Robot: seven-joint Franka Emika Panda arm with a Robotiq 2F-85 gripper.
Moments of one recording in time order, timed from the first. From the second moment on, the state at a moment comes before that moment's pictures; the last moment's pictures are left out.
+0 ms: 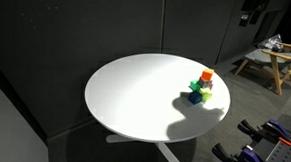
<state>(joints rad) -0.01 -0.44 -0.12 -2.25 -0.03 1.82 -0.14</state>
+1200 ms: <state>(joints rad) -0.06 -0.16 -0.21 -2.21 0.05 1.97 -0.28</state>
